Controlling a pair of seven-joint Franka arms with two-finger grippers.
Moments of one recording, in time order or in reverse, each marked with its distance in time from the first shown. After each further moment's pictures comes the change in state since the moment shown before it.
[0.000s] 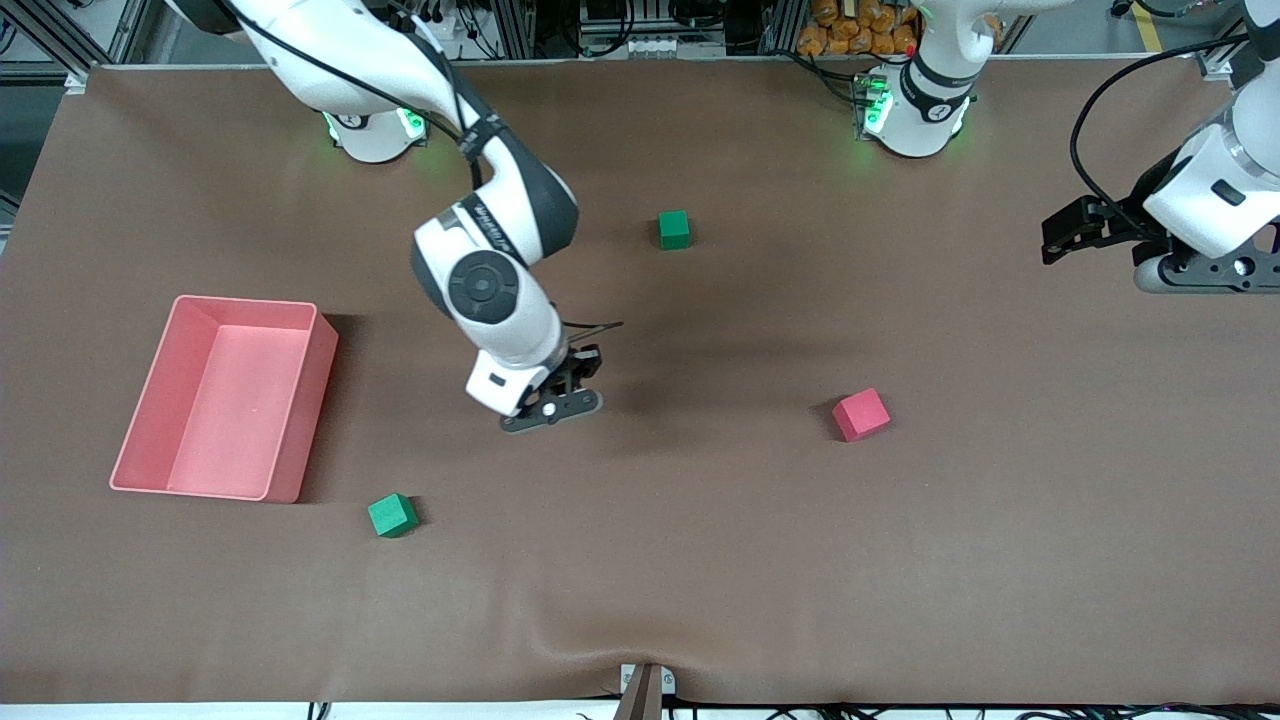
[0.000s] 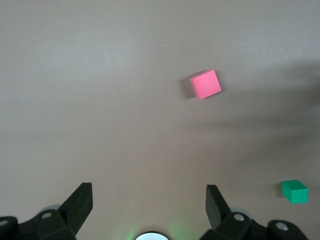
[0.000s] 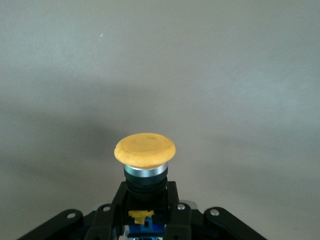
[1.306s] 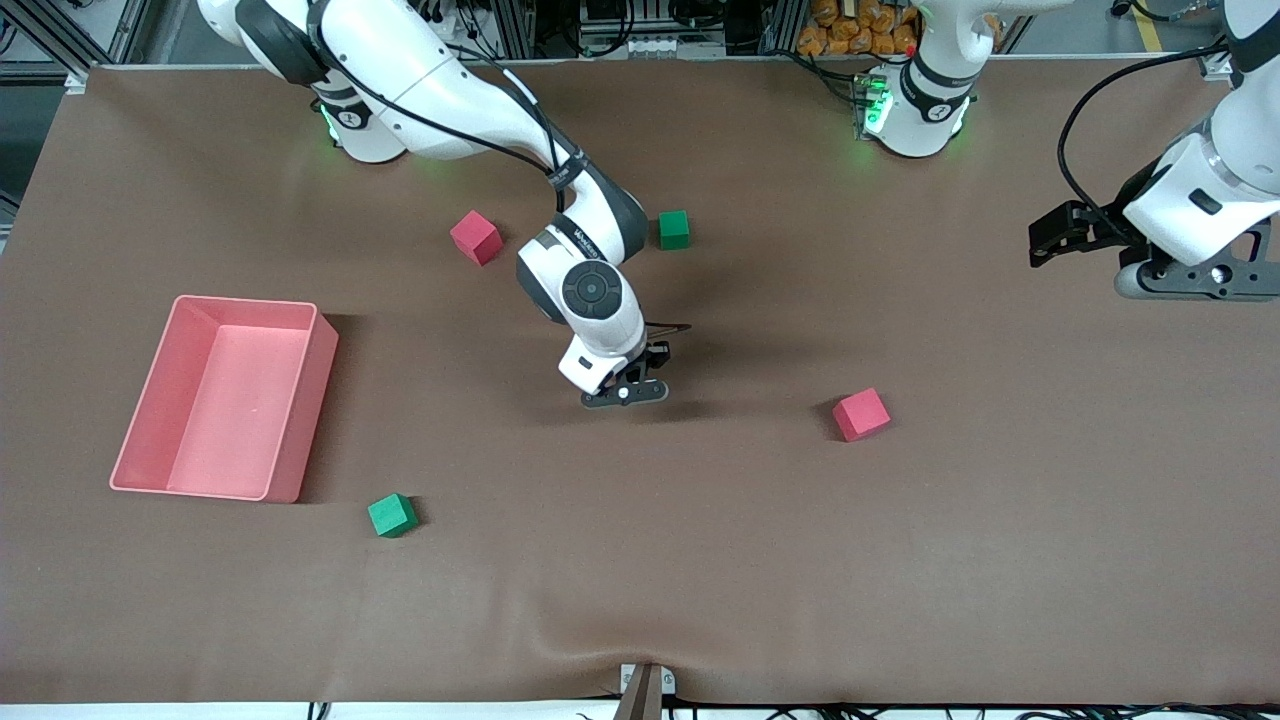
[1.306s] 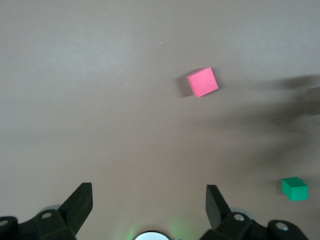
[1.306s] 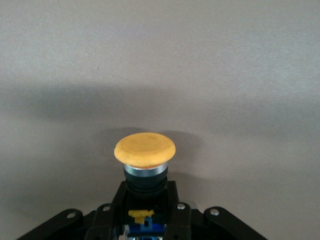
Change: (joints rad) left arm -0.009 0.015 -0.009 0.000 0.000 0.000 0.000; right arm 0.135 0.198 -0.002 0.005 0.009 0.223 0.246
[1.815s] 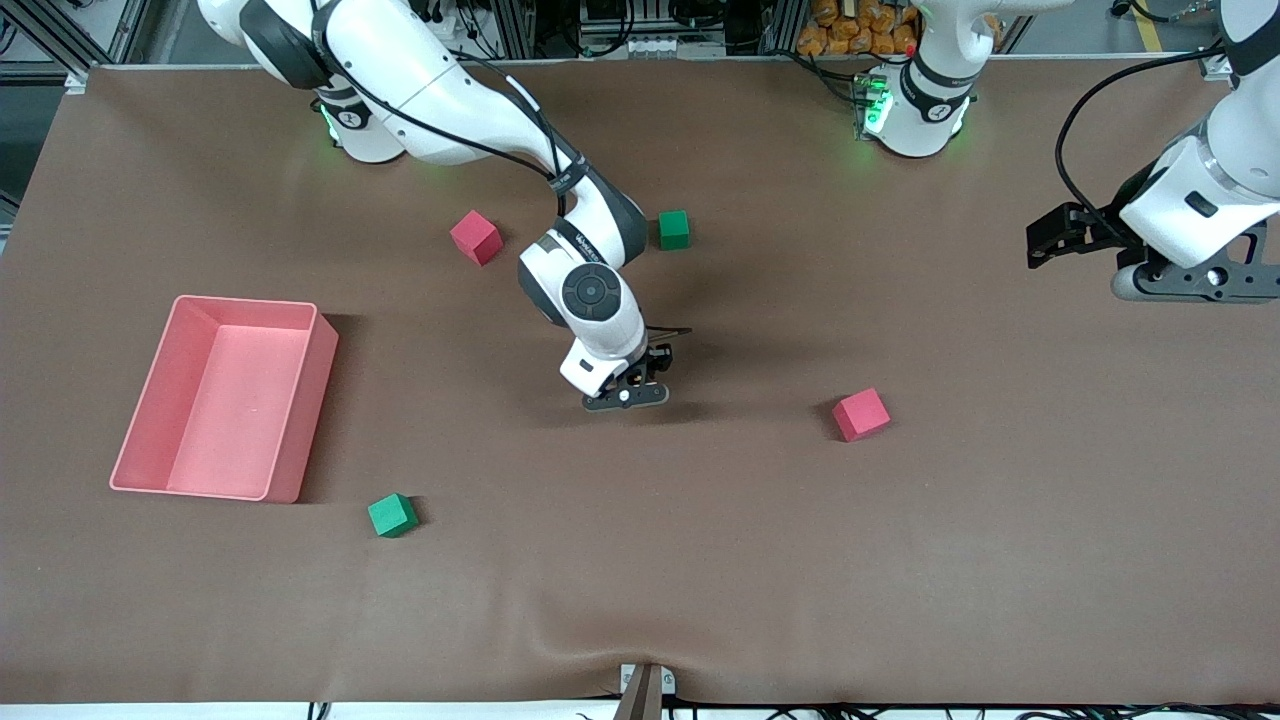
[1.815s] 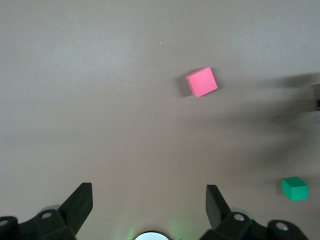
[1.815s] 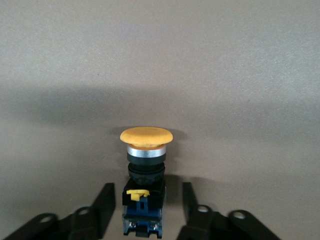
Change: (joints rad) left arm -0.008 0.003 -0.001 0.000 0.000 0.003 0.000; right arm 0.000 0.009 -0.003 0.002 0.000 0.019 0.000
